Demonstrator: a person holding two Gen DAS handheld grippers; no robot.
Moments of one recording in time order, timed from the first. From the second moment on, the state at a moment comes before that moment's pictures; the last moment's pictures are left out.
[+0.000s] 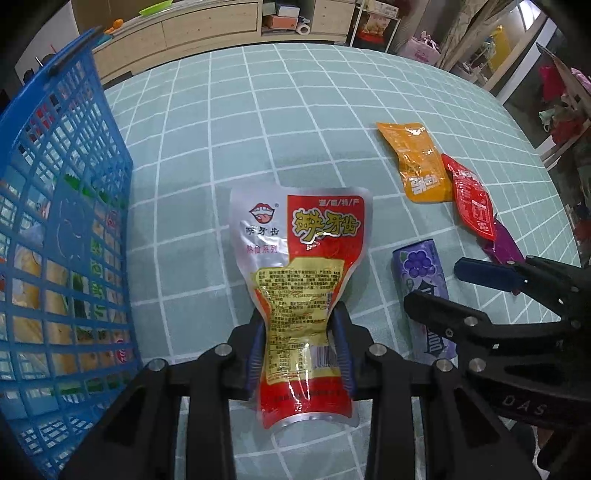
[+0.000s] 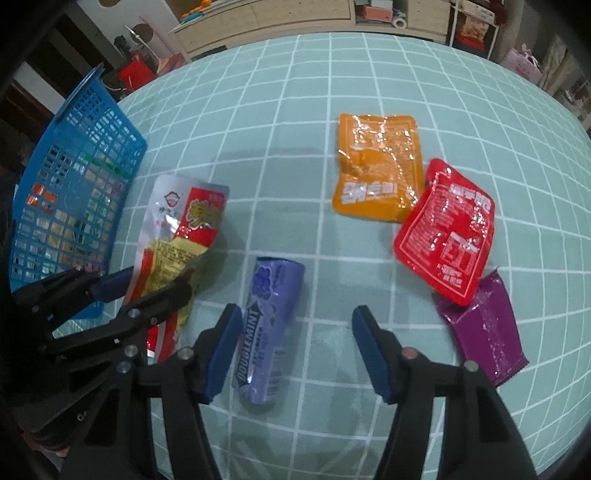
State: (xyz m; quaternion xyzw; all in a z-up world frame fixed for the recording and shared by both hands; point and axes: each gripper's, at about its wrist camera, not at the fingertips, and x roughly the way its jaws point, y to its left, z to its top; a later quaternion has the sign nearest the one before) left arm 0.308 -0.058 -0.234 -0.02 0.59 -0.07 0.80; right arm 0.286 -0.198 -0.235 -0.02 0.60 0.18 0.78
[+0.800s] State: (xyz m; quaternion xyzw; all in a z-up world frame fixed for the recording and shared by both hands) left arm 0.245 -0.076 -0.159 -0.03 0.54 -0.08 0.84; right arm 0.212 -0.207 -0.157 -0.07 0.54 0.17 0.82
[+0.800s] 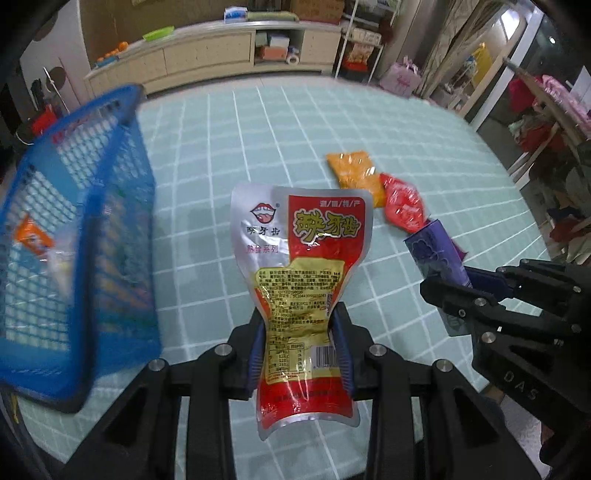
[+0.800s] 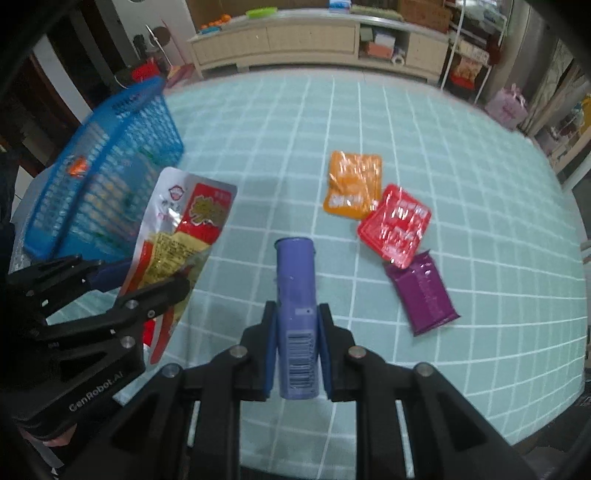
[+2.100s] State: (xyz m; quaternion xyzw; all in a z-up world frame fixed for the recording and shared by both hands) left arm 0.224 0.152 -0.086 -0.08 0.47 0.01 0.88; right arm 0.247 0.012 -0.110 -0.09 0.50 0.27 0.82
